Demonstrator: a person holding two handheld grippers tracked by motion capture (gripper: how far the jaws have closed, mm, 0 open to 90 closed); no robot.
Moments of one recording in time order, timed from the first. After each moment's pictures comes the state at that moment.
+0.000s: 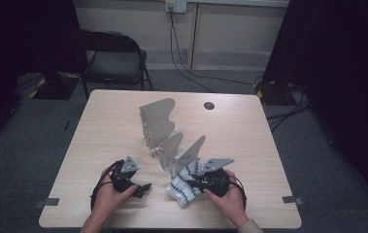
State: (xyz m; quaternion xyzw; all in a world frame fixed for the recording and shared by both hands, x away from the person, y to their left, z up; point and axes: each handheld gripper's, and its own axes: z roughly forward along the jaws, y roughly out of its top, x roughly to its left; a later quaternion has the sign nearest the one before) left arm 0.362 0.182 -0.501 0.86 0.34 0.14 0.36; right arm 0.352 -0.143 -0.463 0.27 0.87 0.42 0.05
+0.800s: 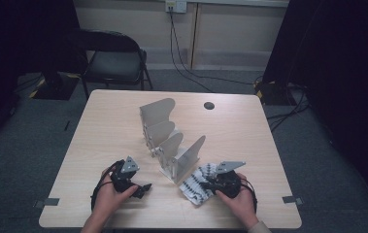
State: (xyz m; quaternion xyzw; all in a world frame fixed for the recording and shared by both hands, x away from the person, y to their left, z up) left arm 0.362 0.181 -0.501 0.86 0.34 0.14 0.36; right arm 0.358 -0.187 -0.488 0.31 0.86 0.39 0.06
